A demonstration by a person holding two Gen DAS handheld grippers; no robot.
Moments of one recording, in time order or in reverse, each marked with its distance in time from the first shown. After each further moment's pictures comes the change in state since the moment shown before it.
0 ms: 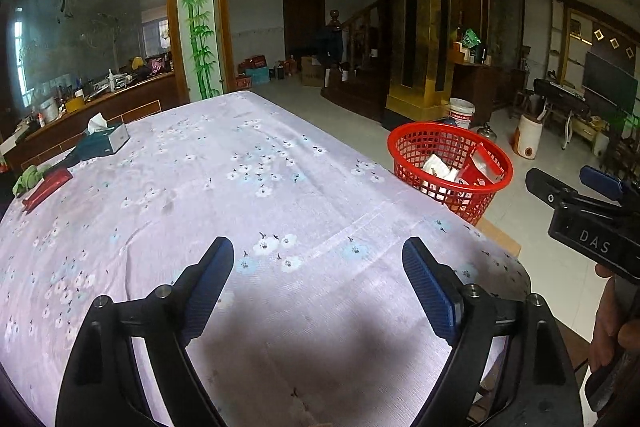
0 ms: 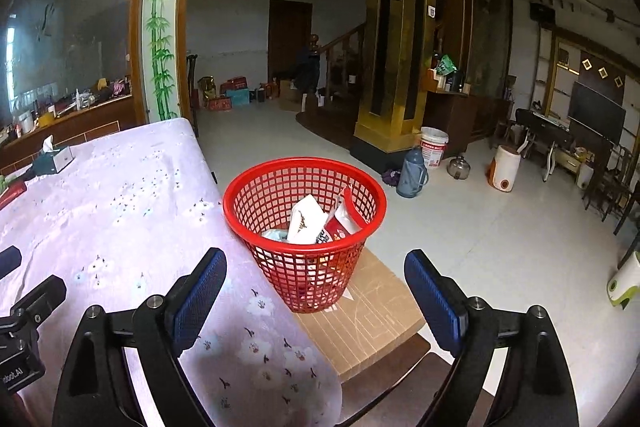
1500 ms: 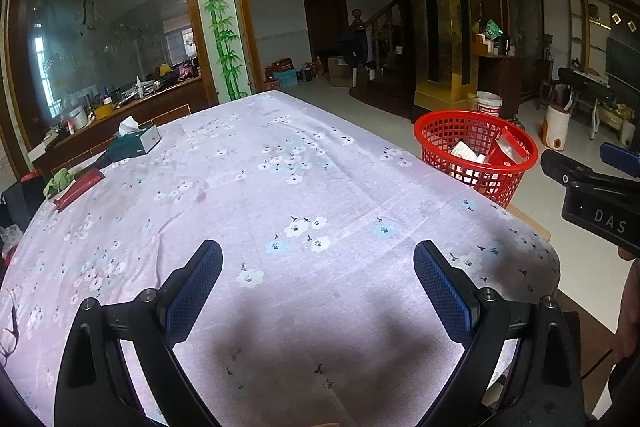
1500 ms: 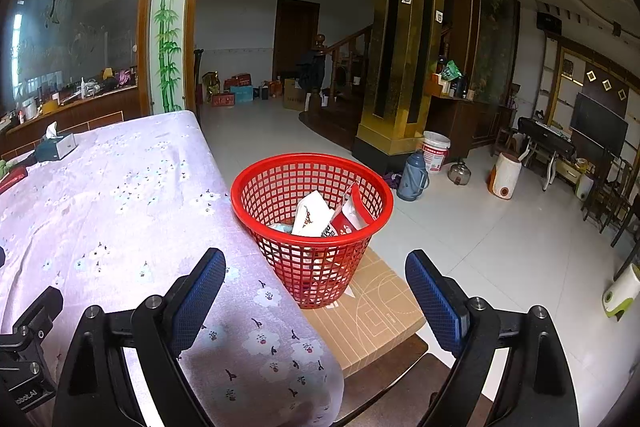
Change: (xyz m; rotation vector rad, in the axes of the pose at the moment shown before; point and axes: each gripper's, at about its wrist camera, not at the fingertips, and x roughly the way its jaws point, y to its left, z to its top) left arm -0.005 -0.006 -0.014 0.027 -0.003 0.130; right arm 0.001 0.018 -0.008 -0.040 -0.003 -0.003
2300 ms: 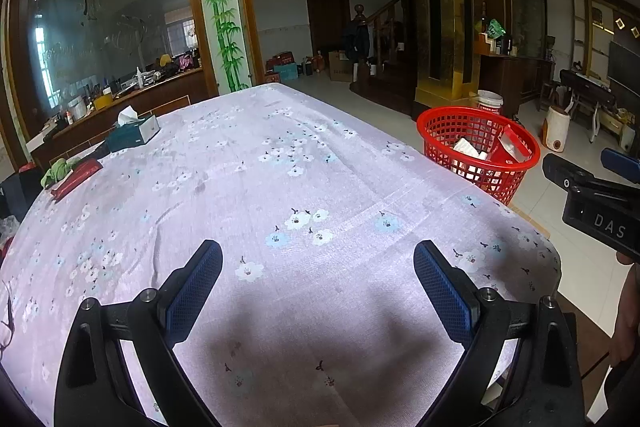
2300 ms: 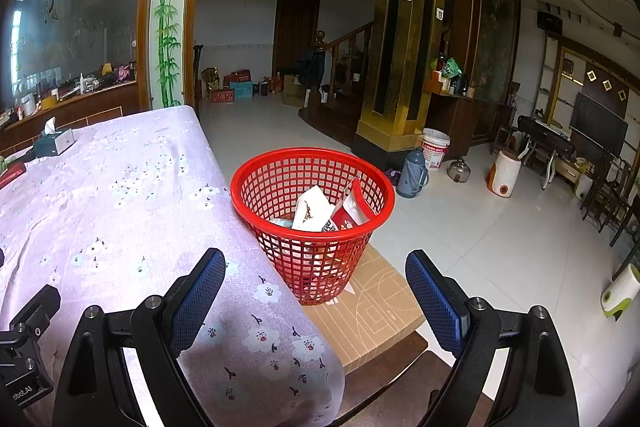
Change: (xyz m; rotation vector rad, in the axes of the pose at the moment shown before) left arm 0.003 0.003 -0.004 -0.022 0.021 -0.009; right arm 0.002 0.000 -0.007 -0.004 0.014 -0.005
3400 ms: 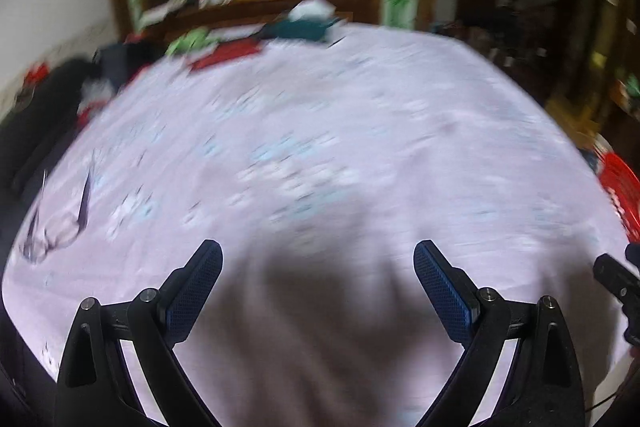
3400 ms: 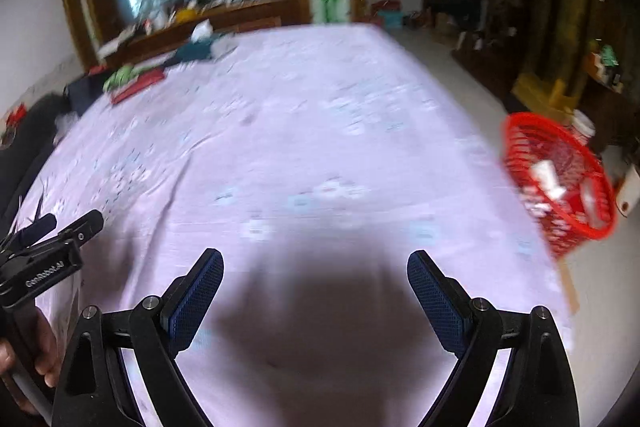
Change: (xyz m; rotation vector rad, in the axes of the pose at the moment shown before) left arm -0.001 0.209 -0.053 -0.421 0.251 0.337; right arm 0.018 0.189 -0.011 -0.234 0.309 0.520
